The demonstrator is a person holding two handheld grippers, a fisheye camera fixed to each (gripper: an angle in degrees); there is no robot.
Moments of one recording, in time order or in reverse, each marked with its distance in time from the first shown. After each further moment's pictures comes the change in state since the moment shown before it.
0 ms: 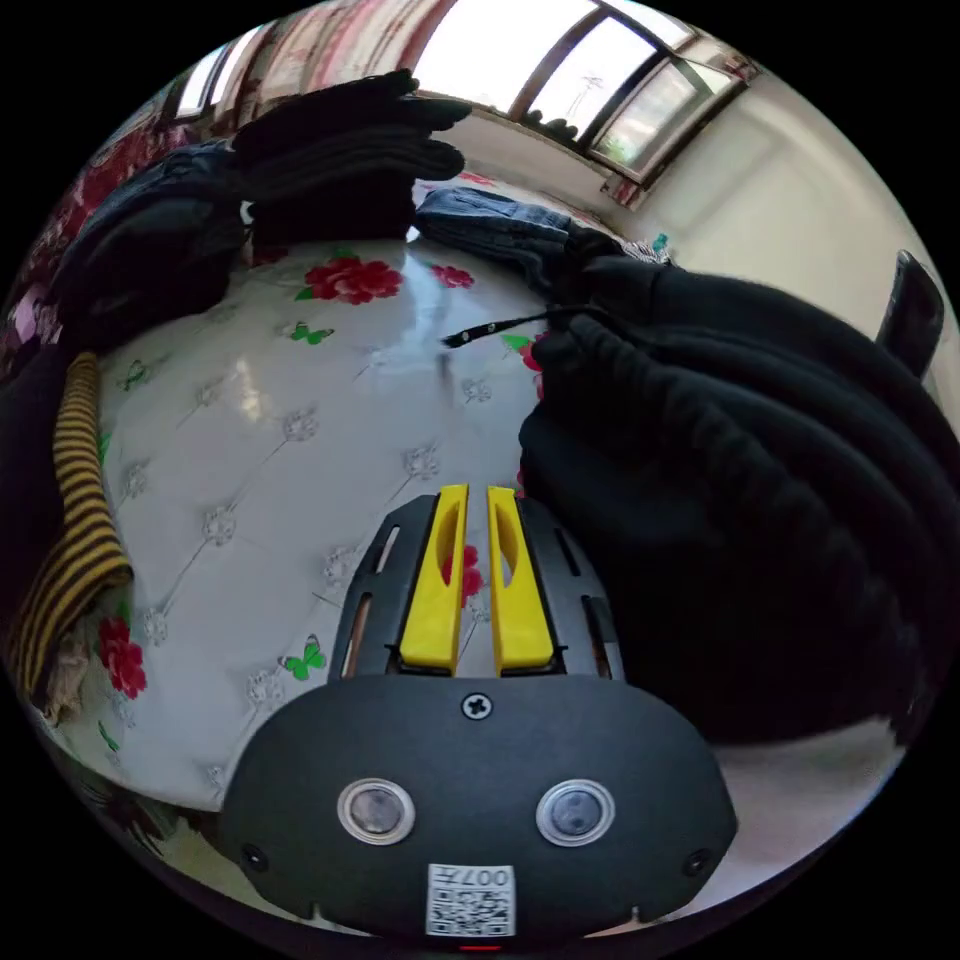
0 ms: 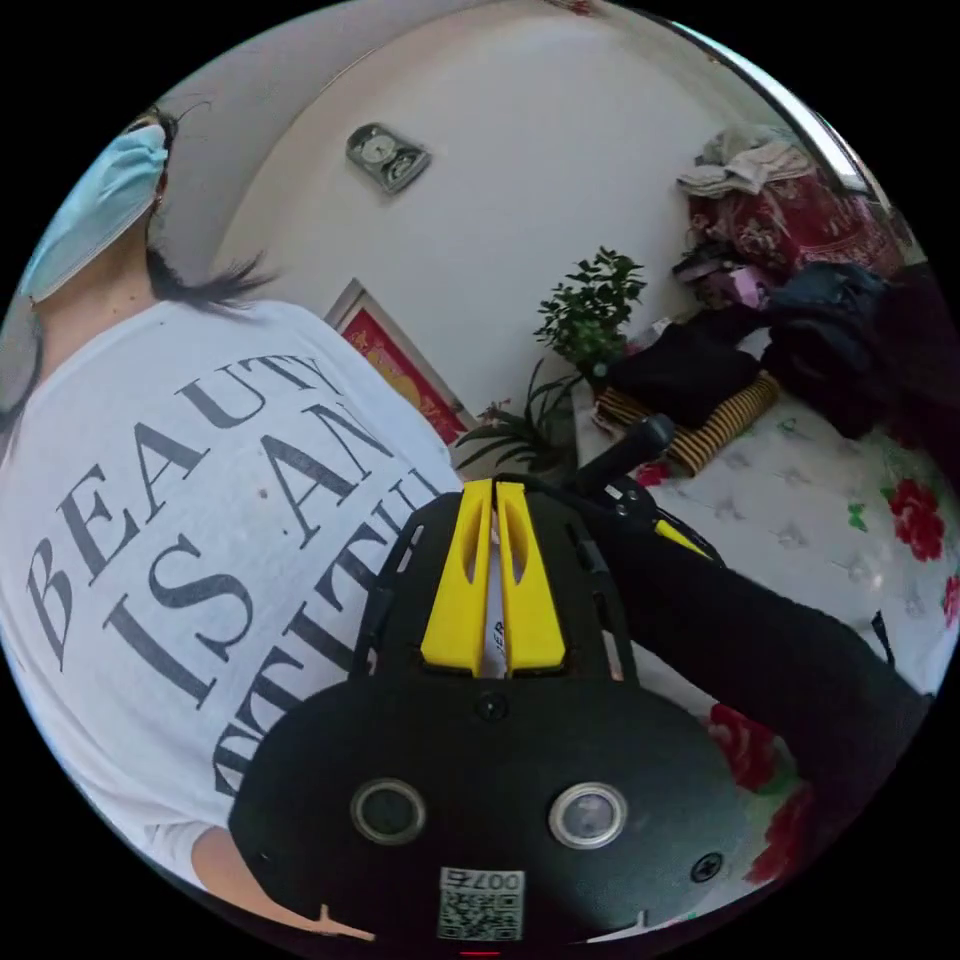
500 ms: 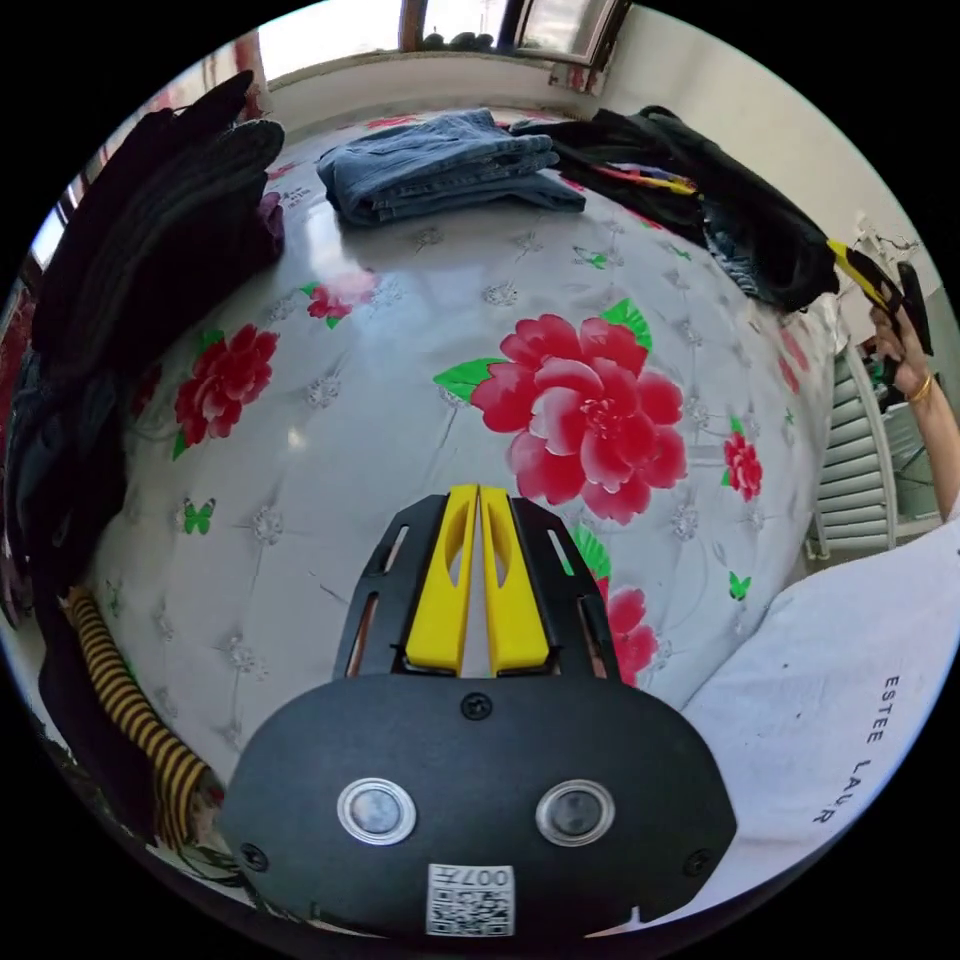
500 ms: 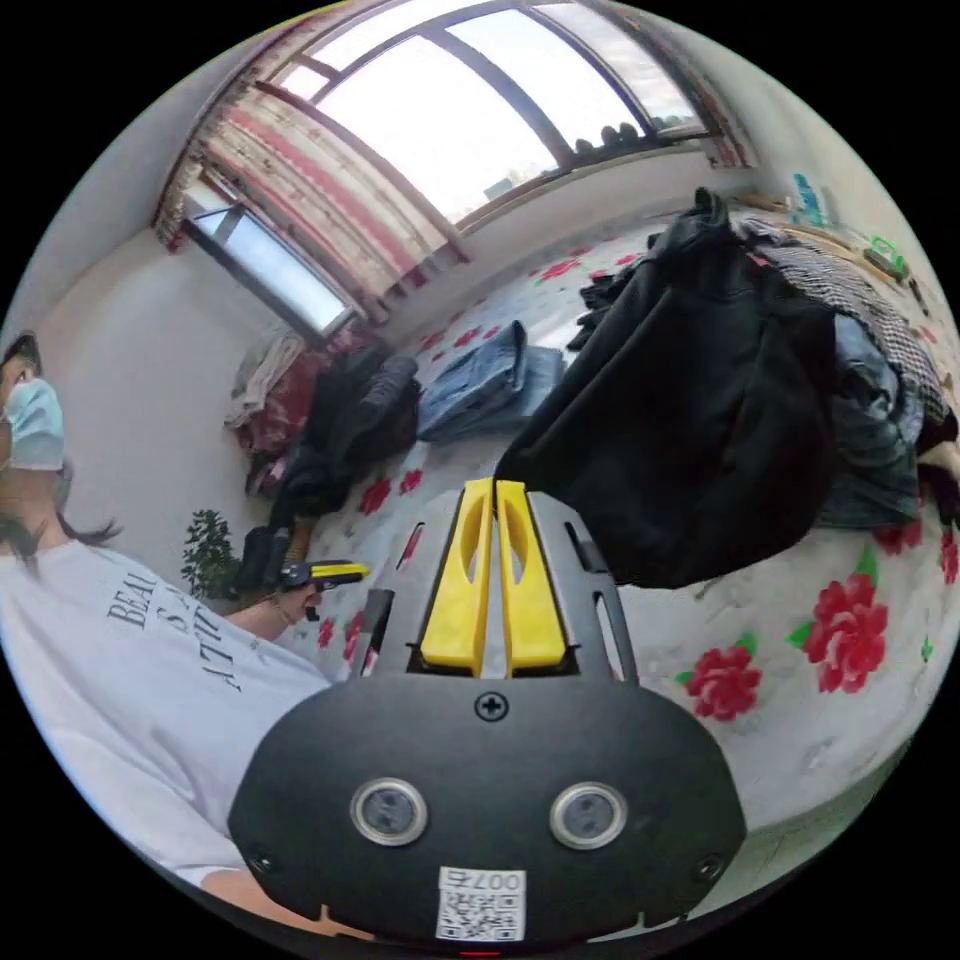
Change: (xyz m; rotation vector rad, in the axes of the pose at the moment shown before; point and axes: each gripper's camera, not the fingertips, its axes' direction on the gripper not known) left arm 0.121 -0.136 0.156 -0.232 -0.209 0.233; right arm 0.012 0.265 -0.433 0.605 1.003 0.816
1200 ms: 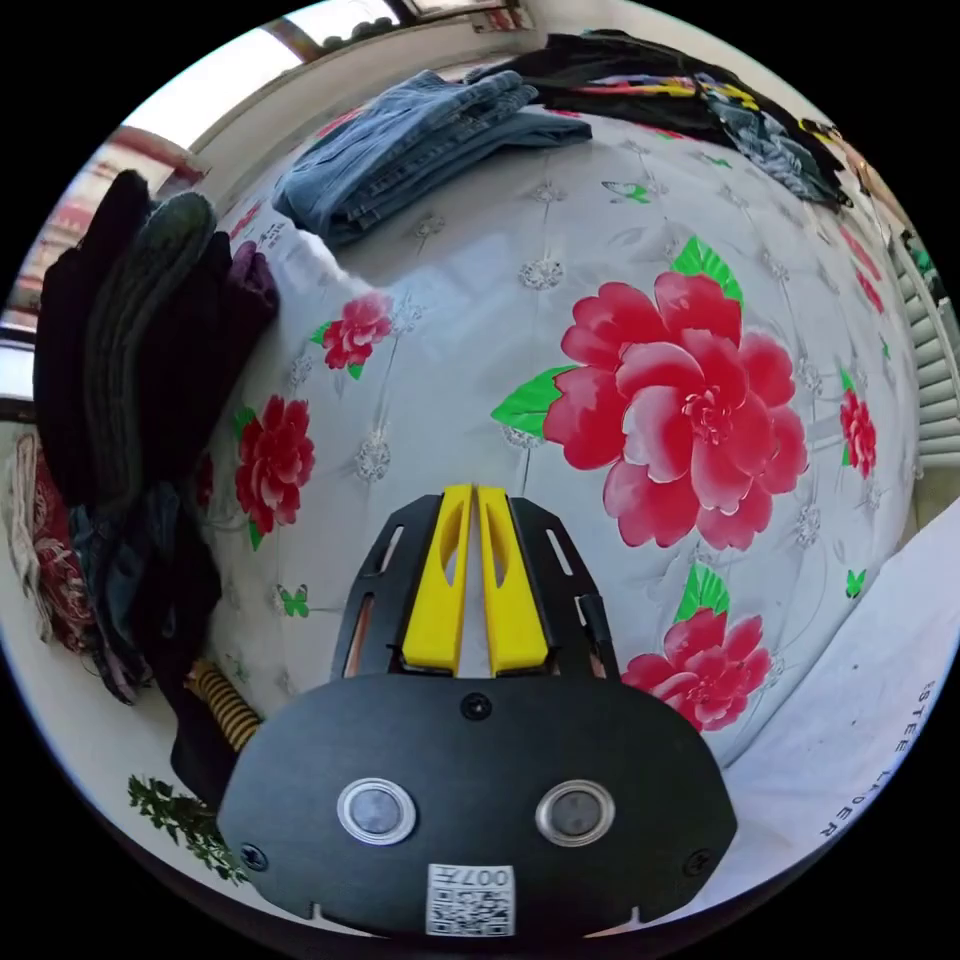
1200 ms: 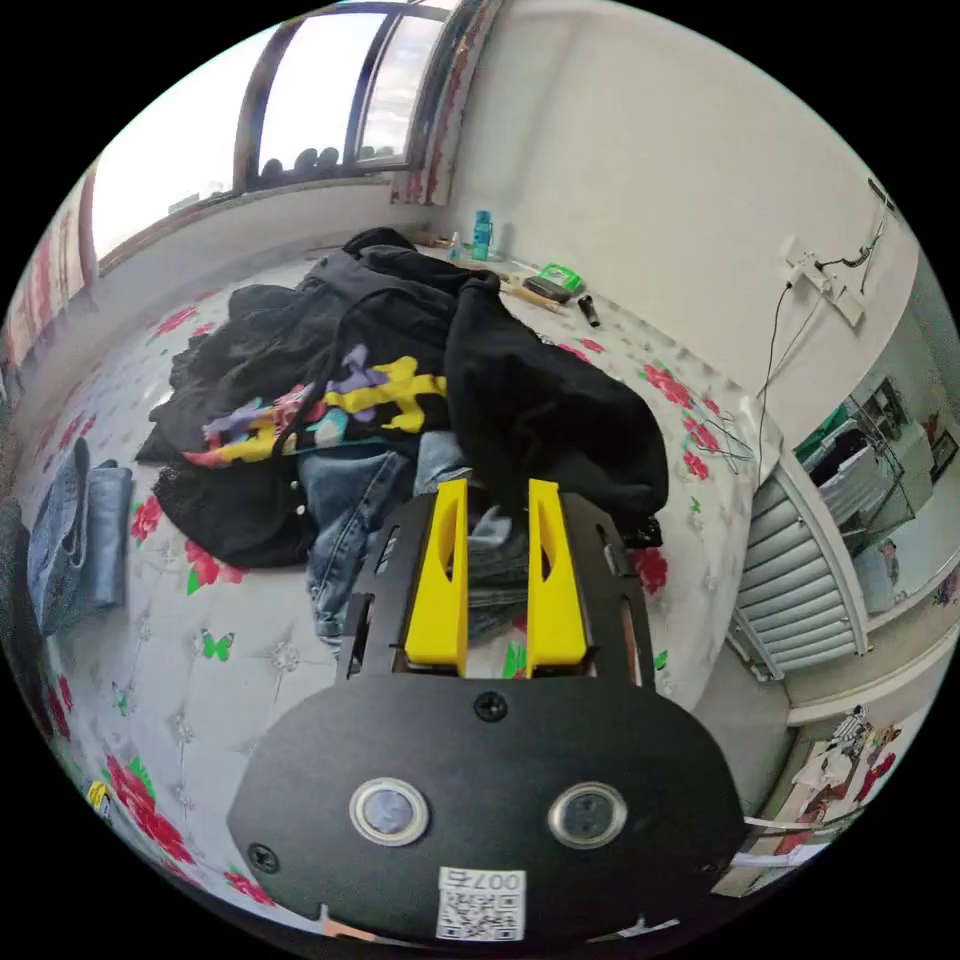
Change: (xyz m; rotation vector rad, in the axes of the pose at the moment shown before) left arm 0.049 -0.042 0.043 -0.129 -0.265 0.191; right arm 0.146 -0.138 0.006 0.110 1.025 0.280
